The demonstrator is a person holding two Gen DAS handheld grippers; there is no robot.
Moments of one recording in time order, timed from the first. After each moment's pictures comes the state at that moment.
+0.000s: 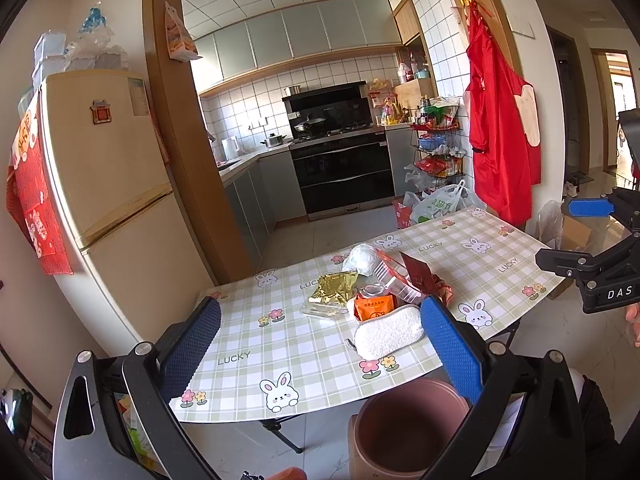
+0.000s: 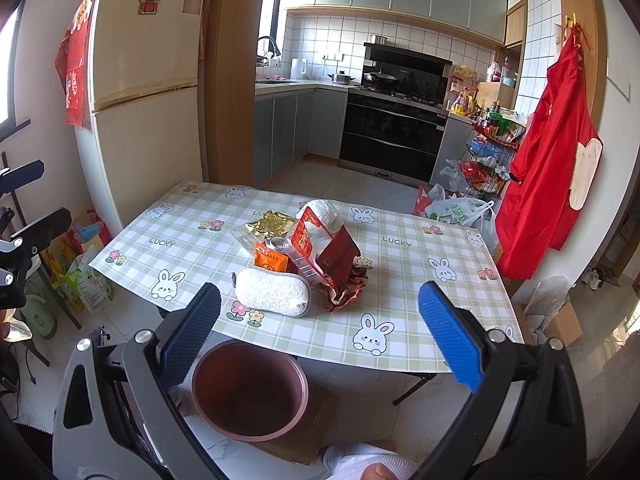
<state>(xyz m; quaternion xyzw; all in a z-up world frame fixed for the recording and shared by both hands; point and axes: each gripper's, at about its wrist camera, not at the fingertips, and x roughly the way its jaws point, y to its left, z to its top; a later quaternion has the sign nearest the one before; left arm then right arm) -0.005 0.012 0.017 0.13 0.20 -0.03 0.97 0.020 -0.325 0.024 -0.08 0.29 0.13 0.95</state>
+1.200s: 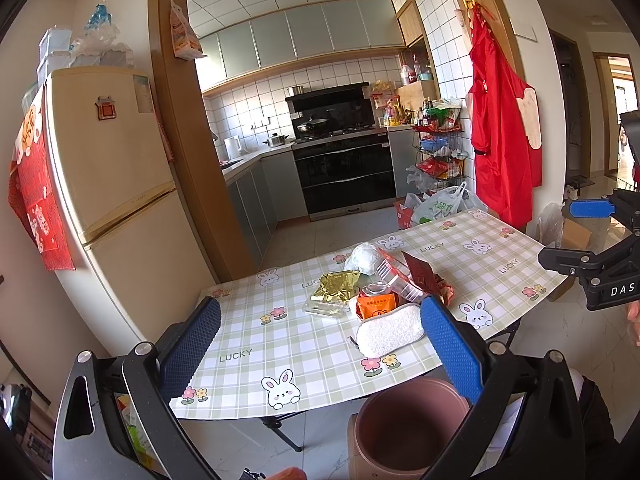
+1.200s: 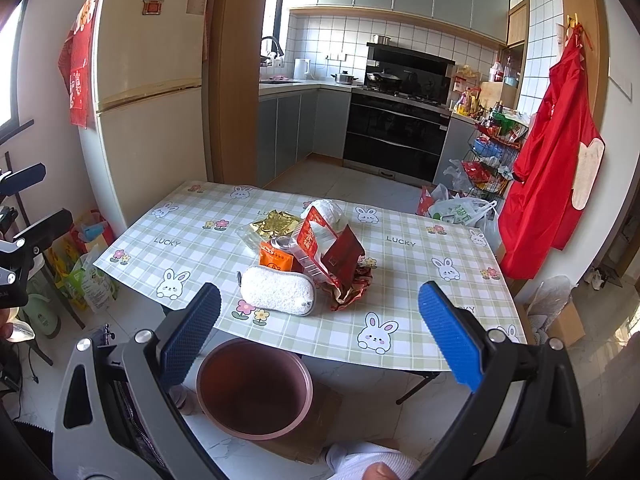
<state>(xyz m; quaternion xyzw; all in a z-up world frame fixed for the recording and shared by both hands) -0.013 0.016 0.016 0.12 0.20 -0.02 0.97 0.017 -0.319 0.028 -0.08 0.29 0.13 0.94</state>
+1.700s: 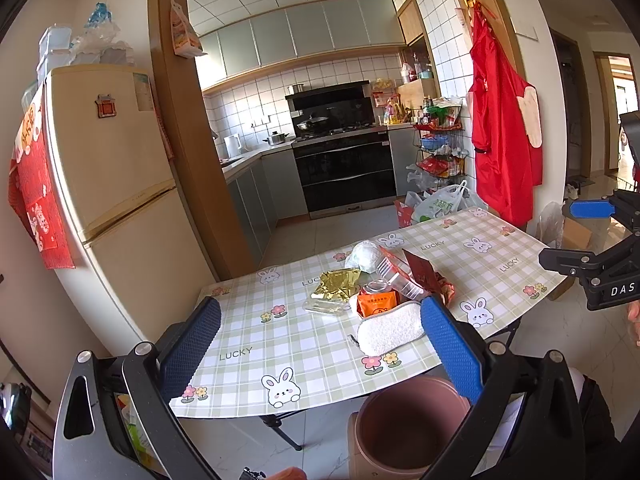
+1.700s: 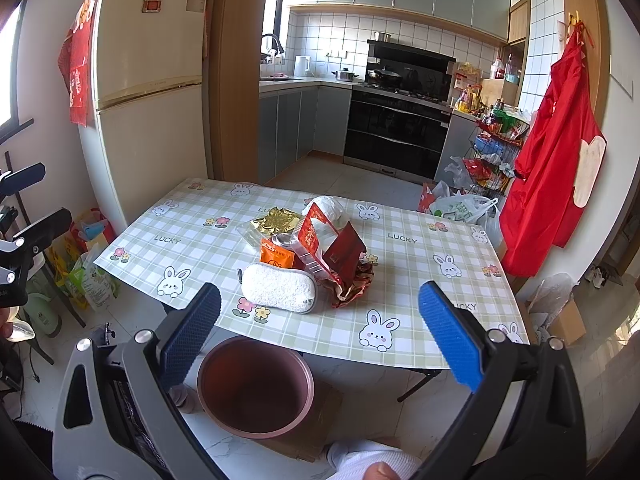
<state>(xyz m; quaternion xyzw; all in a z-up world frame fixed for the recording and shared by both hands) -0.015 0.018 0.015 0.12 0.20 -0.02 0.97 0.017 -0.321 0.026 -0.08 0.29 0.13 0.94</state>
